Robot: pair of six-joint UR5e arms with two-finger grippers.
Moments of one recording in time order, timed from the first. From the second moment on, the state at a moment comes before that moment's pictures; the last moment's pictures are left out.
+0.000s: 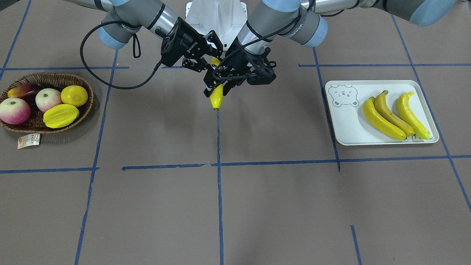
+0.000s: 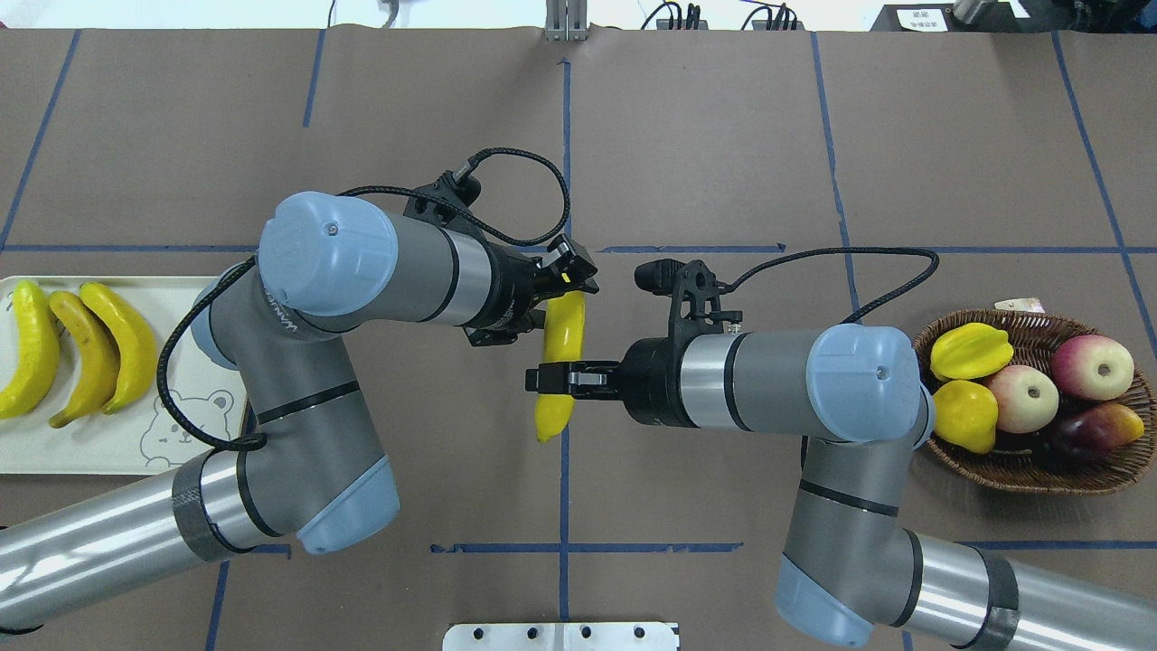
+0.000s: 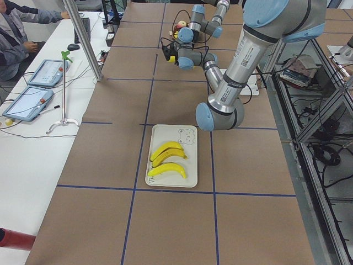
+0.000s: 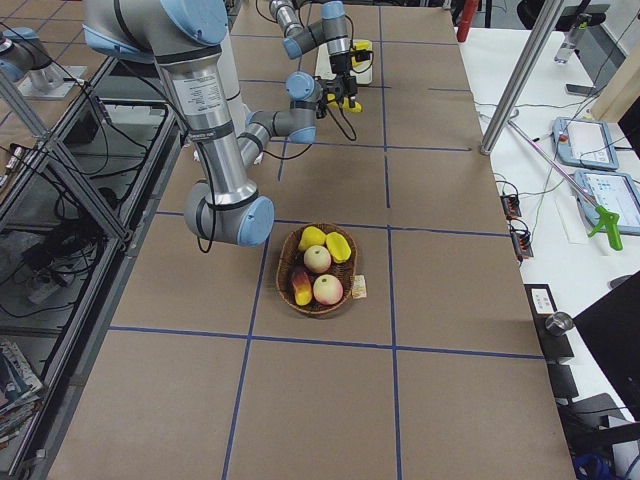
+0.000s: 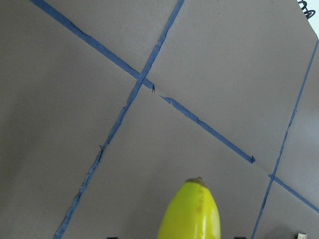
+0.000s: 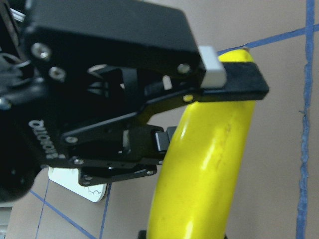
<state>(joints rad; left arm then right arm) -0.52 -2.22 -1.73 -2.11 -1.82 -1.89 0.40 -1.13 1.81 -0.65 1.76 1.43</state>
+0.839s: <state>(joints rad) -0.52 -2.22 -1.73 -2.12 -1.82 -1.83 0.39 -1.13 1.81 -0.65 1.75 1.43</state>
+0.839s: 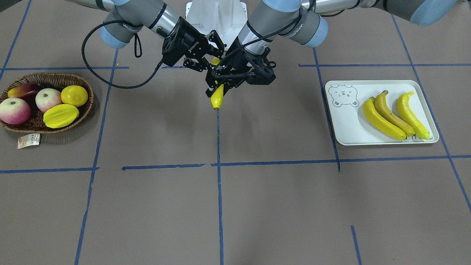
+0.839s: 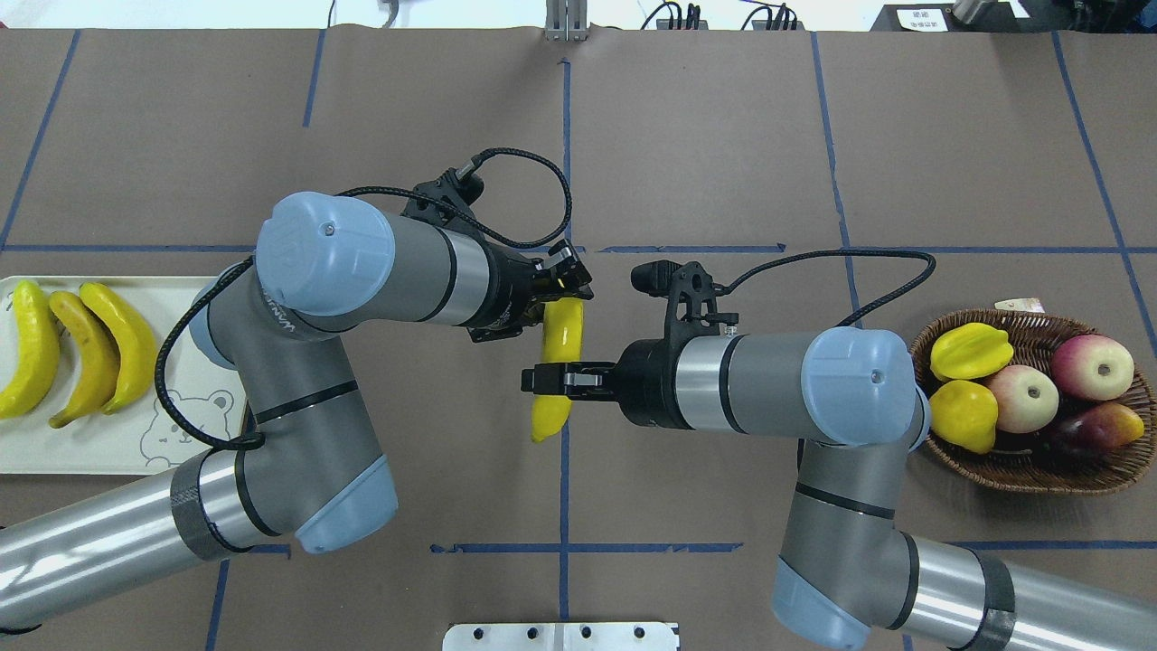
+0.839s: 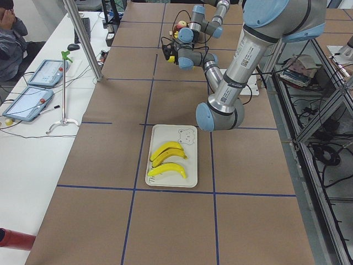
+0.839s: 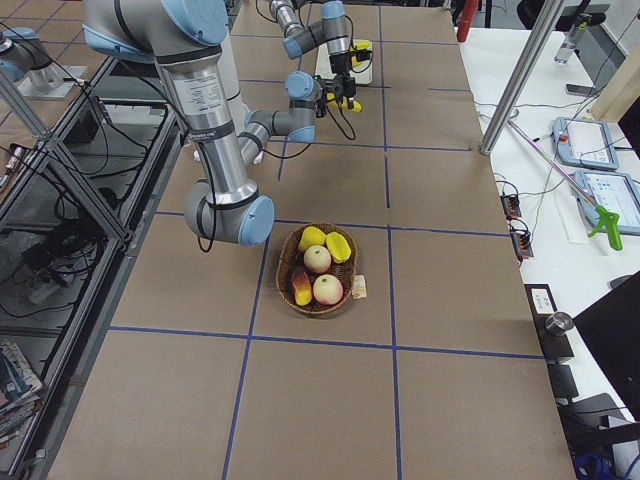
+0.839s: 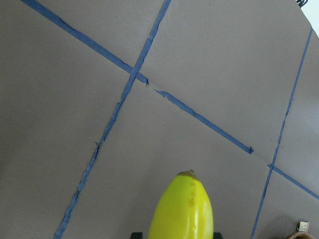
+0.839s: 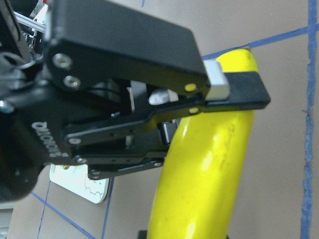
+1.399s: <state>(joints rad) -0.53 -2.21 -1.73 -2.12 -1.82 -1.81 0.39 -1.13 1.81 -0.66 1.75 1.44</state>
